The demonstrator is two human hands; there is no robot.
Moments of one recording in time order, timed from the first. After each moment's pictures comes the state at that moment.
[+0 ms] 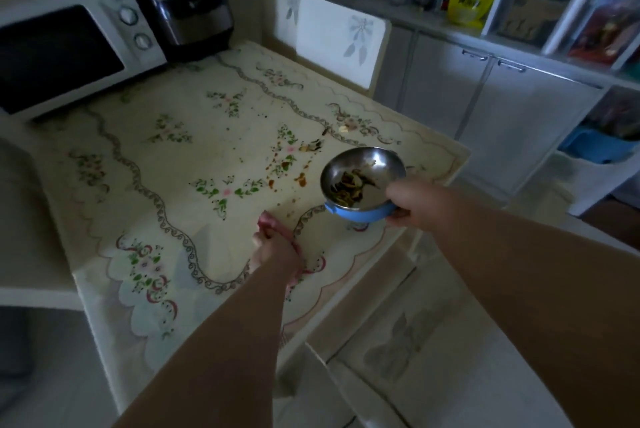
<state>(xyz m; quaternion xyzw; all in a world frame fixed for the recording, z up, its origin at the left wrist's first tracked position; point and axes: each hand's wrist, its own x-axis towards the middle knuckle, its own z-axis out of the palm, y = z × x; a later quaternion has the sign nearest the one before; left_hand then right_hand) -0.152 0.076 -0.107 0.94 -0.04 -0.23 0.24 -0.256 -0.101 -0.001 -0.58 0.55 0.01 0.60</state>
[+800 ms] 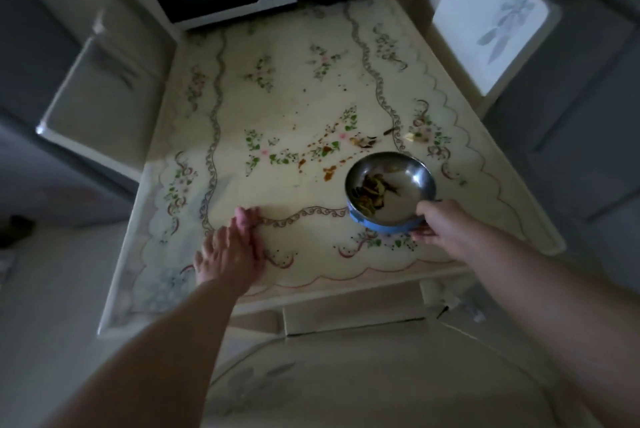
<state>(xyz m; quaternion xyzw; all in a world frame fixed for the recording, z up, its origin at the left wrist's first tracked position) -0.216 0.077 -0.095 0.99 0.10 -0.11 0.00 -0.210 -0.247 -0.058 -0.66 0.38 0.17 0.62</state>
